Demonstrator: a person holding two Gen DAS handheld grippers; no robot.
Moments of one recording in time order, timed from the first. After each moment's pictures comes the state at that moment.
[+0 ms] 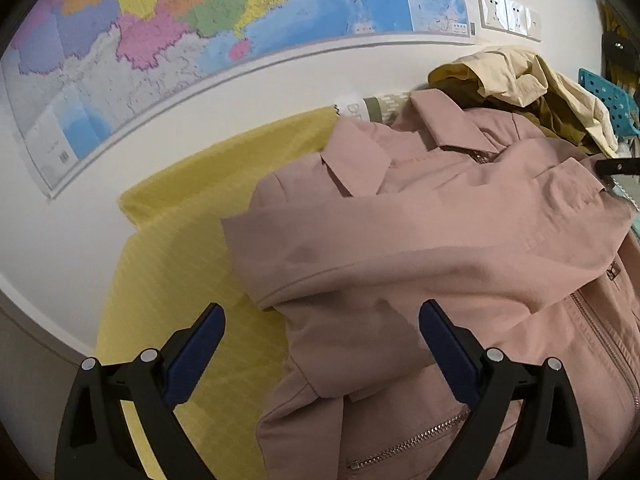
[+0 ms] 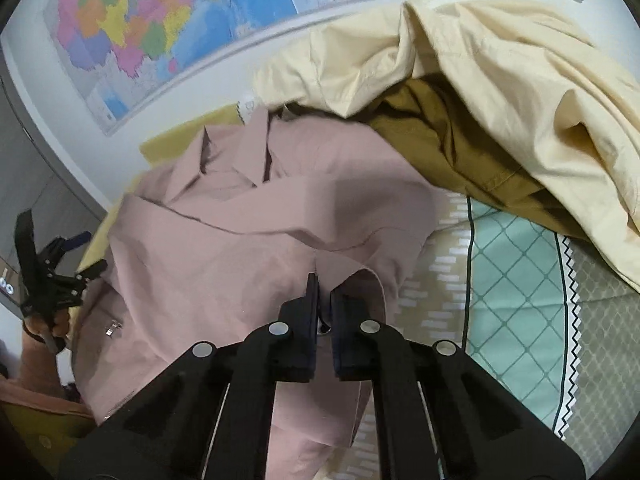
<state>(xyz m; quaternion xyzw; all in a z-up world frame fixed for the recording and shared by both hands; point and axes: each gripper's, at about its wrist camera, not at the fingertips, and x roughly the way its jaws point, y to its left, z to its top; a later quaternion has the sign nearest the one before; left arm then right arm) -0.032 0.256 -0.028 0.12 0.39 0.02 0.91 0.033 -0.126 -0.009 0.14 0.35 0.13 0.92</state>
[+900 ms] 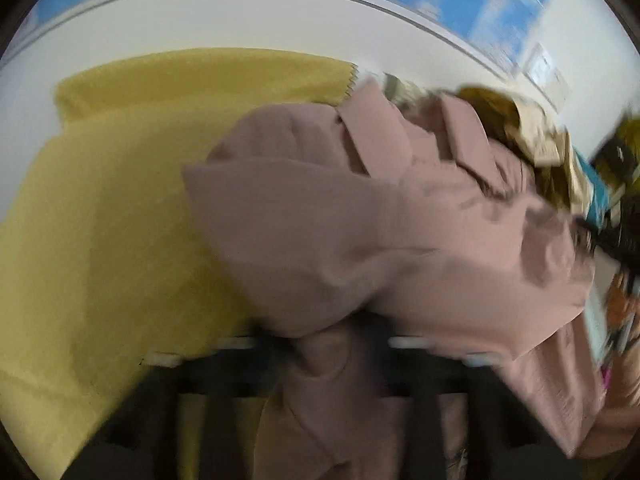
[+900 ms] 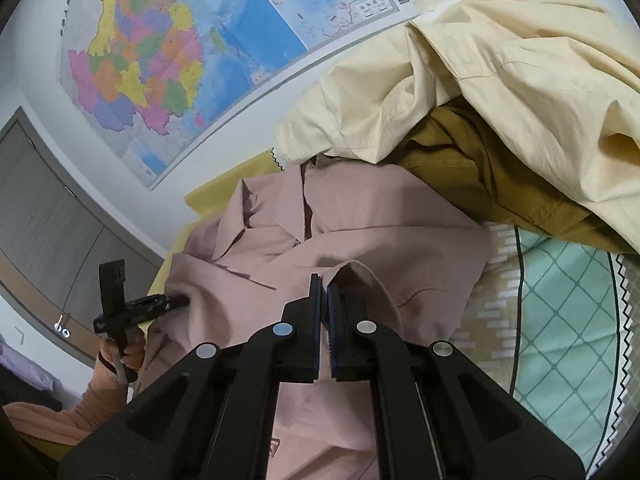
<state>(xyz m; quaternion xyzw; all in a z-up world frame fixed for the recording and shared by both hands) 0.027 0.328 -0.063 -0.11 0.47 -0.07 0.87 0.064 -0.141 -0.001 0.24 0.31 0.20 0.90</state>
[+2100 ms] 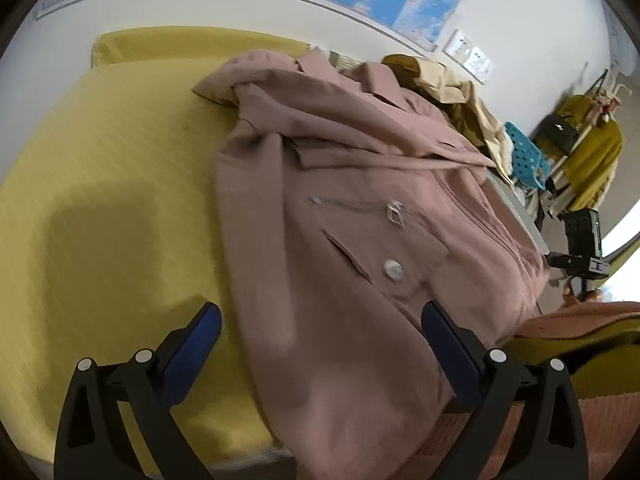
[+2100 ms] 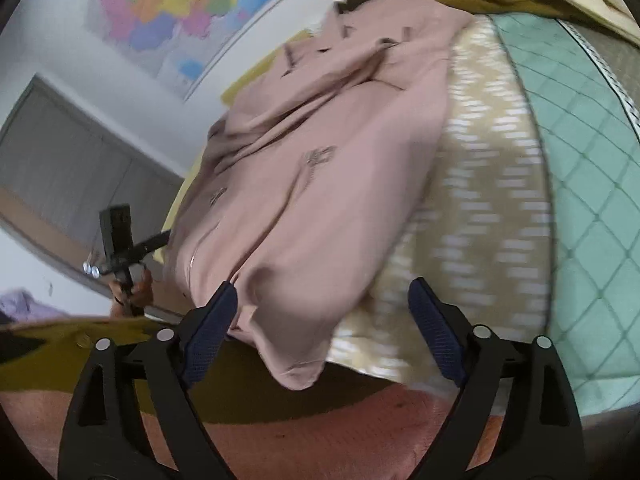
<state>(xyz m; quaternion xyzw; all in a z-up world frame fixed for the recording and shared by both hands) -0.177 0.328 -0.072 -0.13 0.45 -0.16 0.87 -0.122 -0.092 -0.075 0.23 0.40 0.27 0.85</state>
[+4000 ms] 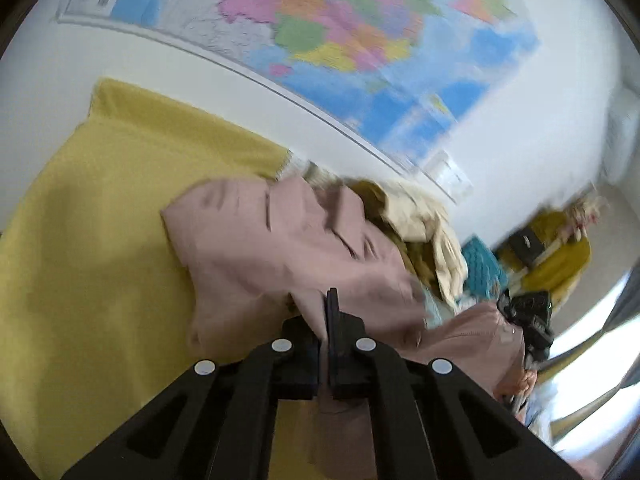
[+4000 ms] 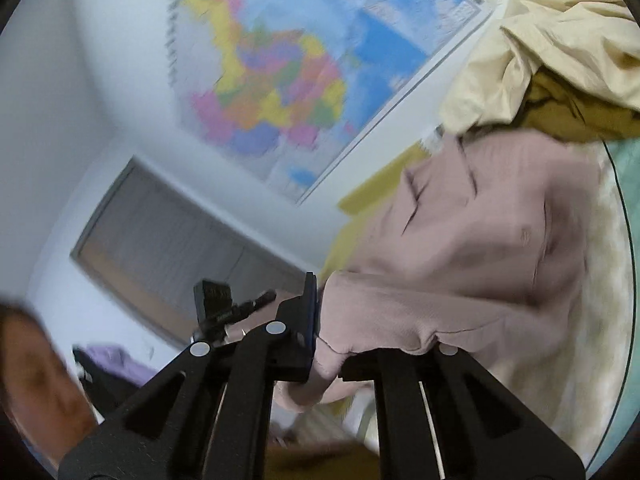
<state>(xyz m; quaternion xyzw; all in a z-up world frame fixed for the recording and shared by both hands) -0.086 0.360 0.052 -0.29 0.36 -0.15 0.88 -0.017 -0.125 0.044 0.40 0.23 0.37 0.81</state>
